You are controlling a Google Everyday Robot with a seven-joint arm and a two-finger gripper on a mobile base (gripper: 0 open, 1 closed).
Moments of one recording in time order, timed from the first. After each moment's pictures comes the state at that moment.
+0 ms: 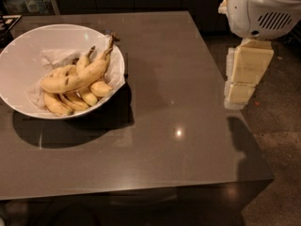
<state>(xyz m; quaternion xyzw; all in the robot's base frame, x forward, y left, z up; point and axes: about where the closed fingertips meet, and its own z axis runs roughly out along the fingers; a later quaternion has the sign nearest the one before) 0.447 -0.144 1.021 -0.66 0.73 -0.12 0.16</state>
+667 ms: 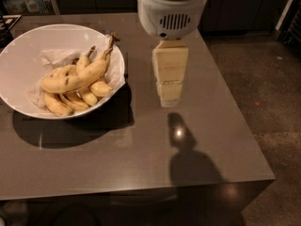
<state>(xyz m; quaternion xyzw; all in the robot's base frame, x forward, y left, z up) 0.461 -0.034 1.016 -0.72 0.67 -0.14 0.14</state>
